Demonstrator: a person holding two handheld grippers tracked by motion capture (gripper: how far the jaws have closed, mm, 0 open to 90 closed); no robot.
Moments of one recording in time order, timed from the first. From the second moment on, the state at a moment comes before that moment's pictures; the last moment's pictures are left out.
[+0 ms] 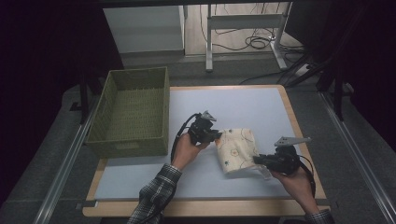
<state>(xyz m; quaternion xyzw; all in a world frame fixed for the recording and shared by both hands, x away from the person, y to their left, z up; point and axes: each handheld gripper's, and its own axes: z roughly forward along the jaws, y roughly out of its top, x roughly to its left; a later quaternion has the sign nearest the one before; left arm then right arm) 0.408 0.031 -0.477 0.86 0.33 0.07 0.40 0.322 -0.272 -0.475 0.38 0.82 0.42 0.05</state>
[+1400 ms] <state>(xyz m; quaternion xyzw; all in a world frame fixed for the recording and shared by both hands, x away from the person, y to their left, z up) 0.418 0.110 -0.406 0.88 0.36 0.12 0.30 0.363 -0.198 -0.437 0.33 0.82 0.46 0.01</state>
